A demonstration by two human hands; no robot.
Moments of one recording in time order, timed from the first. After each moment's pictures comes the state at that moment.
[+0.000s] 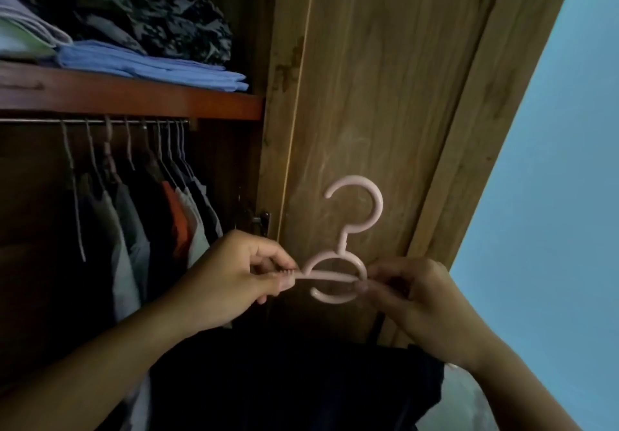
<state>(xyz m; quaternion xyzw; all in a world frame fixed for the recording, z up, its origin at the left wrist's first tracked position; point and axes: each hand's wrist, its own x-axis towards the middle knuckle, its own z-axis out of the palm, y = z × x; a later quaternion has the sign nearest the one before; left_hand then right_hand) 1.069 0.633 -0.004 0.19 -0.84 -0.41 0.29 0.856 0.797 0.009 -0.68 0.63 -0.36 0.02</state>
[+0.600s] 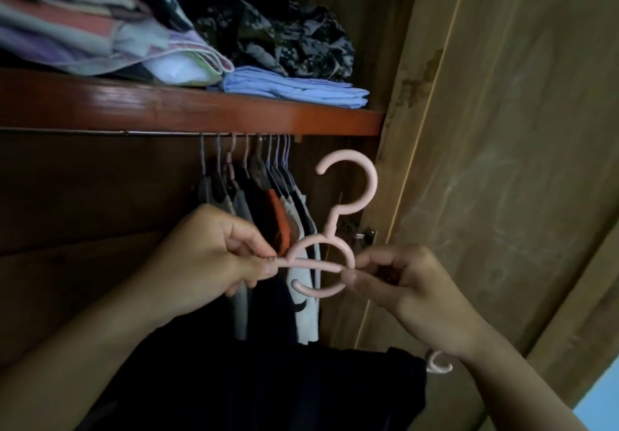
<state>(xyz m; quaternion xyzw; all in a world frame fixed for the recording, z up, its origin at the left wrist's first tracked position) 1.214 0.583 0.029 0.32 -0.77 -0.39 0.38 0.962 0.668 0.017 -0.74 0.48 -0.42 0.19</state>
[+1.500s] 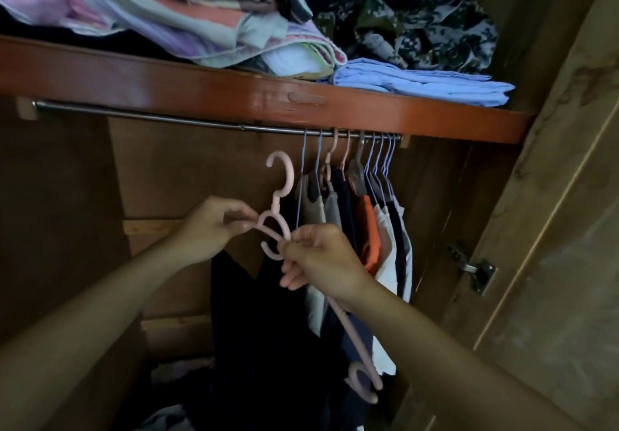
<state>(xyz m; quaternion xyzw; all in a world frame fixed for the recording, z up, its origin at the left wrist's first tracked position) 1.307 0.478 -0.028 0.50 -0.73 -0.21 0.41 1.098 0.501 -0.032 -0.66 0.42 -0.37 0.51</state>
